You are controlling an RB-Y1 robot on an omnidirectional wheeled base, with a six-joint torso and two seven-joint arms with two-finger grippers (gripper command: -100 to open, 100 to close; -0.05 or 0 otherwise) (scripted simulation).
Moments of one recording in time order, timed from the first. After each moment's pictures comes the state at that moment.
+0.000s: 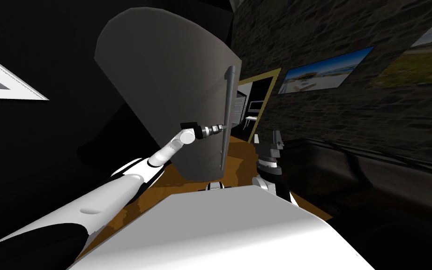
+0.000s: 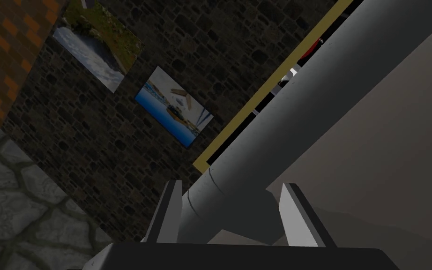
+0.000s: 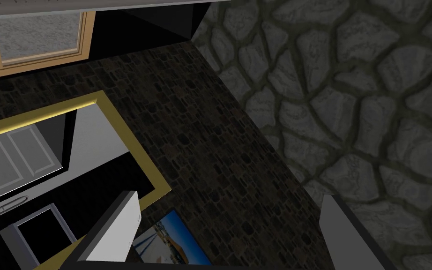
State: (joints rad) left arm -0.83 0.63 -0.49 -1.93 1.30 0.60 -1.04; right arm 0.54 -0.05 -0.03 -2.39 -0.11 -0.59 -0.14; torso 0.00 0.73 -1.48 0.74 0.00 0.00
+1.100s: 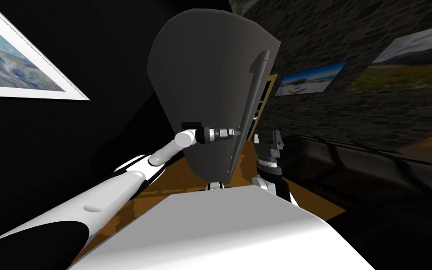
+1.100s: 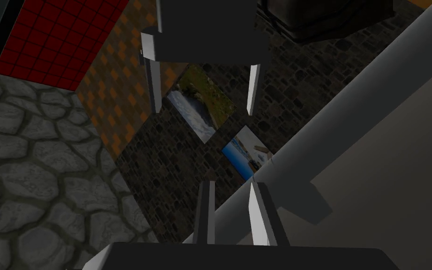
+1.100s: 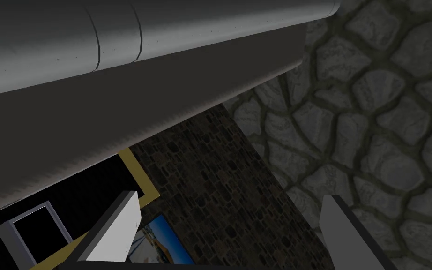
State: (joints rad) left arm -0.89 0.63 -0.58 -2.09 1.58 0.61 -1.15; right arm 0.54 -0.05 -0.03 -2.39 -0.11 -0.59 -0.14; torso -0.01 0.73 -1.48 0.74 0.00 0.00
